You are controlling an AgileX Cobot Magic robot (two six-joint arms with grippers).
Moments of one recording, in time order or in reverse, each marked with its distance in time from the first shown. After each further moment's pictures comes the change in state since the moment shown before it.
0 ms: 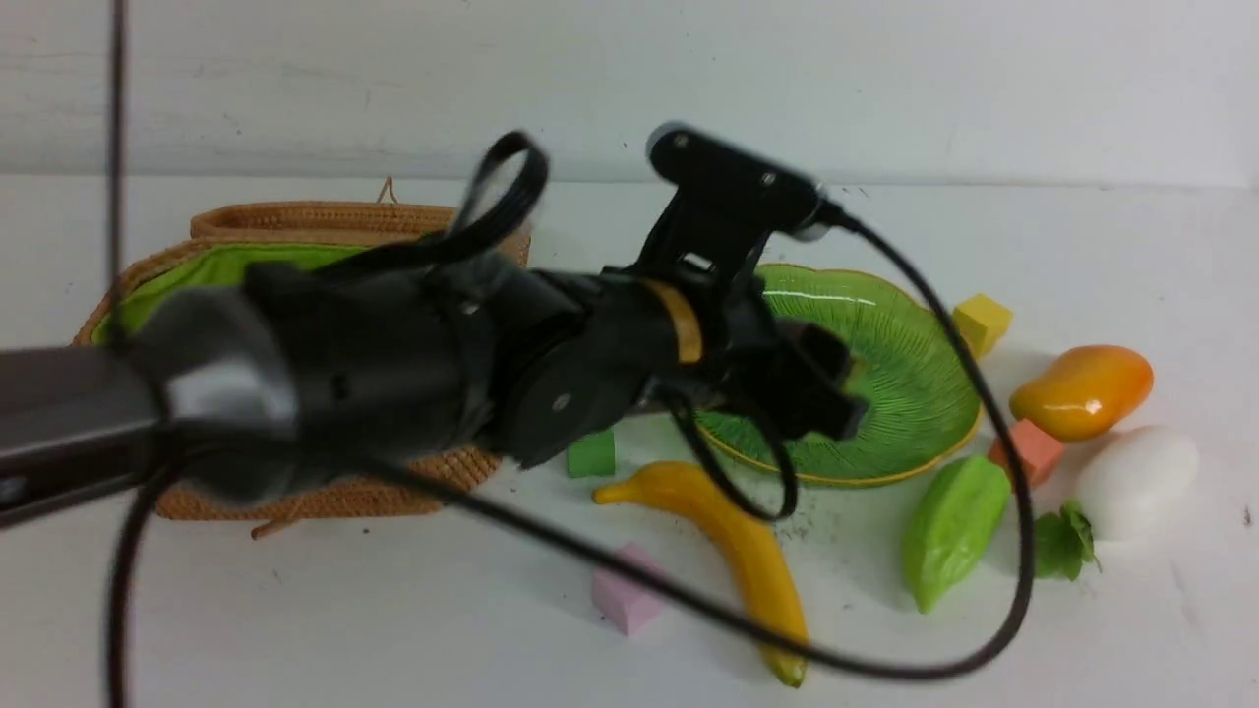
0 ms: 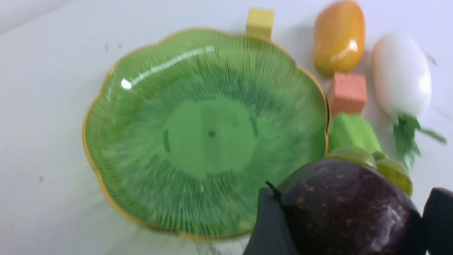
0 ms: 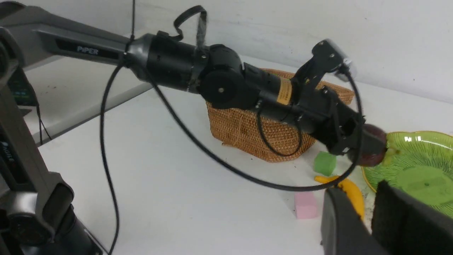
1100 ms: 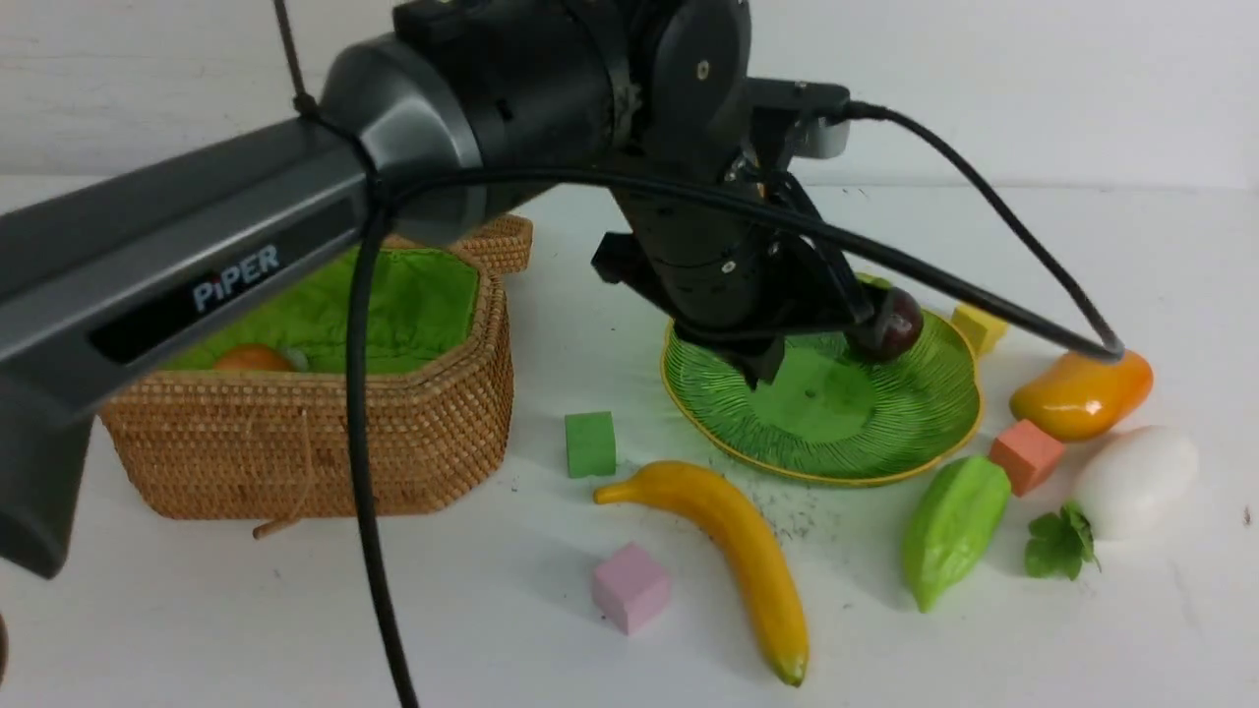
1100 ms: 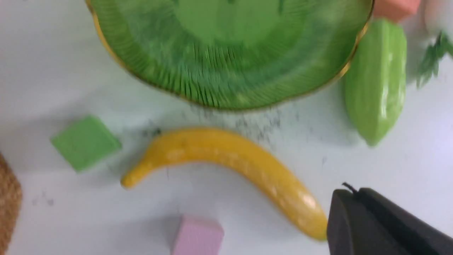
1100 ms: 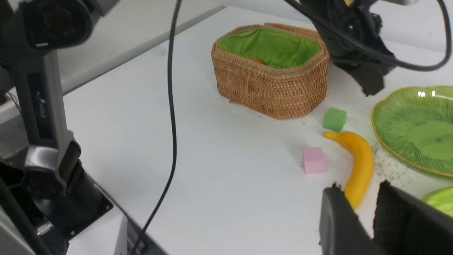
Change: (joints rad) right arm 0.000 0.000 0.001 -0.008 0.136 0.010; left arm 0.034 0.206 -0.602 -0.148 1.001 -0.117
